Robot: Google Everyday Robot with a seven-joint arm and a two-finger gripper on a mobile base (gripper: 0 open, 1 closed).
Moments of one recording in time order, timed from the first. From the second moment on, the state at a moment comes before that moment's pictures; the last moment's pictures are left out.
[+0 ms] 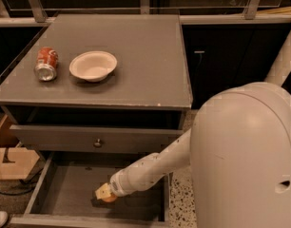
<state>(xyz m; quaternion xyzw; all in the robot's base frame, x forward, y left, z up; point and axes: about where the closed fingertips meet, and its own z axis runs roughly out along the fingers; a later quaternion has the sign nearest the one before) 0.461 0.128 0.453 -0.24 0.92 0.27 0.15</state>
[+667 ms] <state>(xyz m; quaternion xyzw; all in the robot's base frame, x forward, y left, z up) 0.462 0.131 0.416 -0.21 0.93 0.27 0.14</state>
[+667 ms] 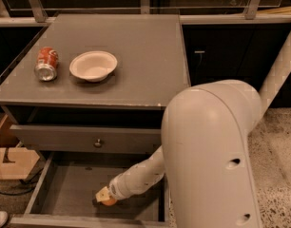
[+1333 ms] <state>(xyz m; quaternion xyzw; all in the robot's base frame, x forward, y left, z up) 0.473 0.141 0.382 -0.19 0.93 0.27 0.13</state>
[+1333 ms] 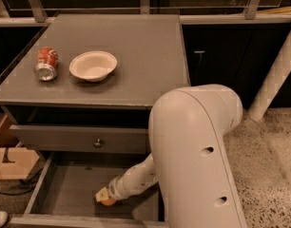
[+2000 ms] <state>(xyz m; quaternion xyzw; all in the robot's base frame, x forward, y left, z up) 0.473 0.142 0.380 -0.19 0.93 0.27 0.13</state>
